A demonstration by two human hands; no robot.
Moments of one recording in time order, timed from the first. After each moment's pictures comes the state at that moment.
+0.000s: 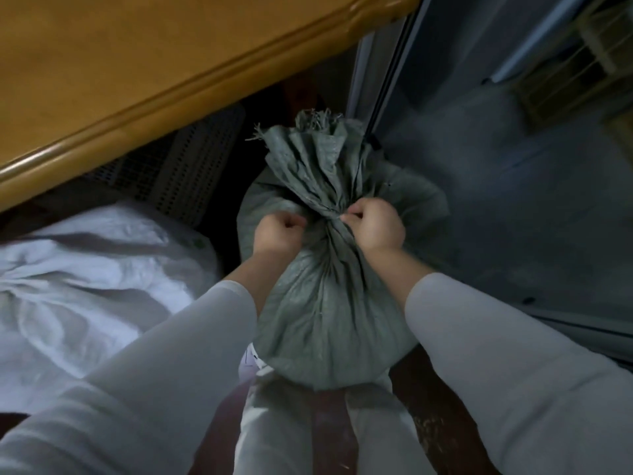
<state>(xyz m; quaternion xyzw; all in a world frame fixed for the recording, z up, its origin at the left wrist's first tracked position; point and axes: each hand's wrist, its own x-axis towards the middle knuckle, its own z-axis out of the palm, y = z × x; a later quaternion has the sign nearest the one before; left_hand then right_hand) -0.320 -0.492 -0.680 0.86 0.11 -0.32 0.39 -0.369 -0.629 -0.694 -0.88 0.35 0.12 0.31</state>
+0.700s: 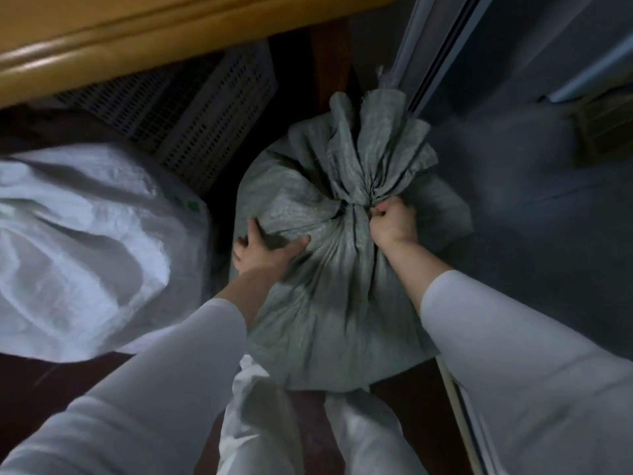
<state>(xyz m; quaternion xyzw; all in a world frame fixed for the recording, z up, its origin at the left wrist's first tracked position) -0.371 -0.474 -0.750 0.84 0.27 -0.33 0.34 -0.369 -0.667 -0.758 -0.83 0.39 0.17 0.37</state>
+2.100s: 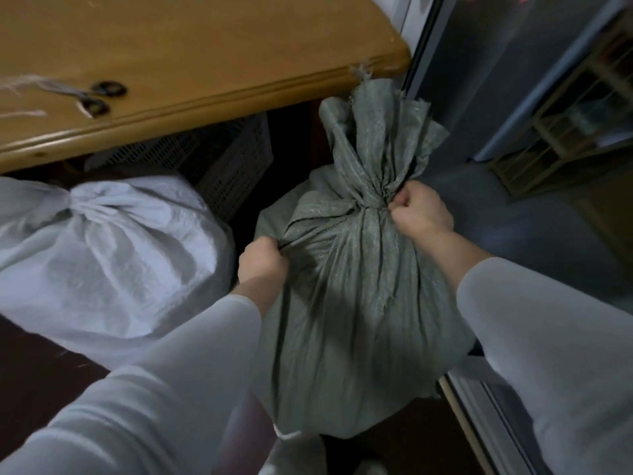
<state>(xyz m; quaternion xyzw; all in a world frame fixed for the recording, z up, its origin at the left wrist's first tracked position) -0.457 -0.406 -0.626 0.96 0.03 -0.18 0.22 -0.479 -0.633 -0.575 -0.92 0.30 0.04 0.27</state>
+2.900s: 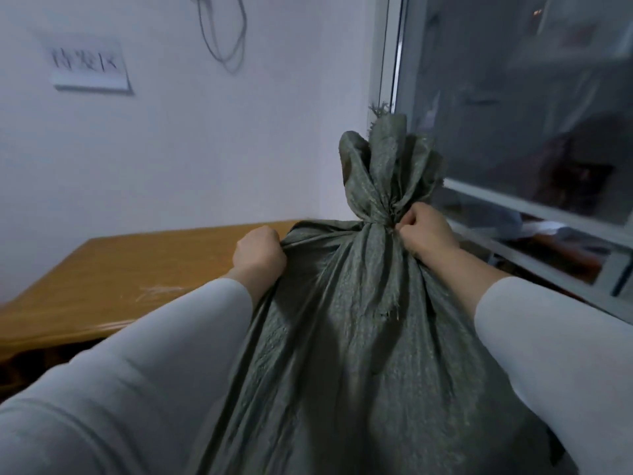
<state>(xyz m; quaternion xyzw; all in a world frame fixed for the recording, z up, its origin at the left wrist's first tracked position) -0.599 -0.425 -0.203 0.96 -0.03 0.14 0.23 -0.635 -0.660 -0.185 -0.90 0.15 -0.26 0.31</state>
